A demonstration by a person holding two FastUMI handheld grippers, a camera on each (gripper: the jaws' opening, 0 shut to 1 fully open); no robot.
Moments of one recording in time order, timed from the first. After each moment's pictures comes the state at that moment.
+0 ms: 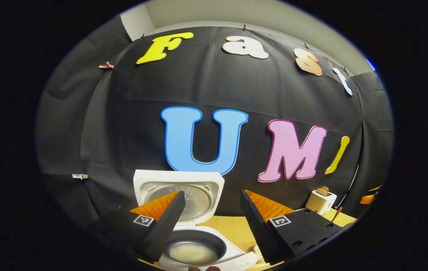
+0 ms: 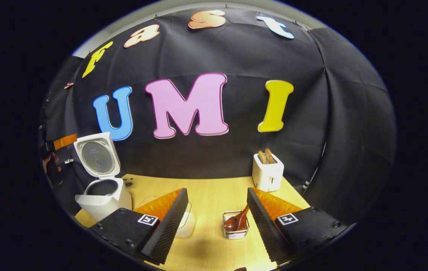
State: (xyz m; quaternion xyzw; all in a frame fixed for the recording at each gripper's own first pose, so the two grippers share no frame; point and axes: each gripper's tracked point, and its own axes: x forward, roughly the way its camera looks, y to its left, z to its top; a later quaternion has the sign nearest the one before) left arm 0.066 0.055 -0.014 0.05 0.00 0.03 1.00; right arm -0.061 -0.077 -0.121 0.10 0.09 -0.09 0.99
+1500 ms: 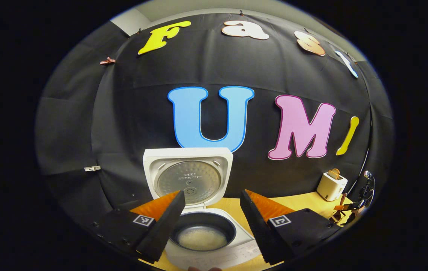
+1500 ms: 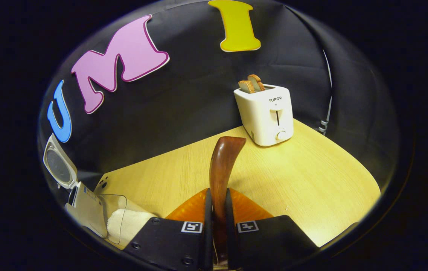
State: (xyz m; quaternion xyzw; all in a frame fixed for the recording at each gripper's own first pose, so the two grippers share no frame) left arm 0.057 0.077 -0.053 0.06 0.07 0.08 0.99; right arm 0.090 -0.144 -0.330 0.24 0.22 -0.11 0.94
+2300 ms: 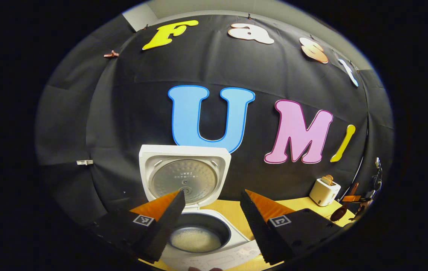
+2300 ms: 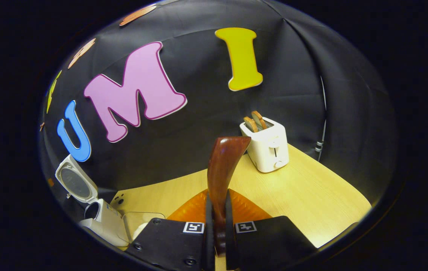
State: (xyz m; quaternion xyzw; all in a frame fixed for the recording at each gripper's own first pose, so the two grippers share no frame) left arm 0.055 0.083 -0.057 0.03 0.06 0.06 1.00; right arm 0.056 -0.136 -0.202 0.24 0.12 -0.11 0.96
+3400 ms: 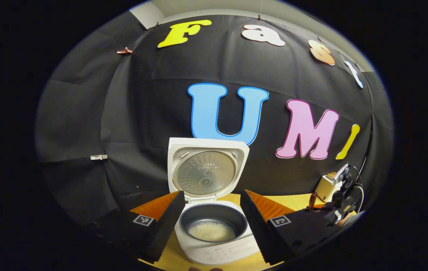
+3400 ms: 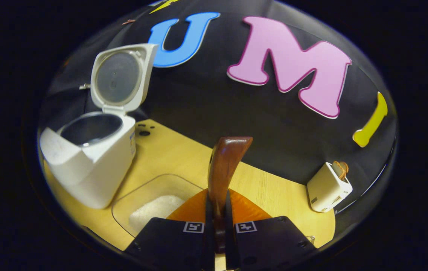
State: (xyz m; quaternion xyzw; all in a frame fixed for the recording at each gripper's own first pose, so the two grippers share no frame) left arm 0.014 0.124 -0.061 0.02 0.07 0.09 0.99; right arm 0.127 0.112 -0.260 -0.14 0.19 0.07 0.97
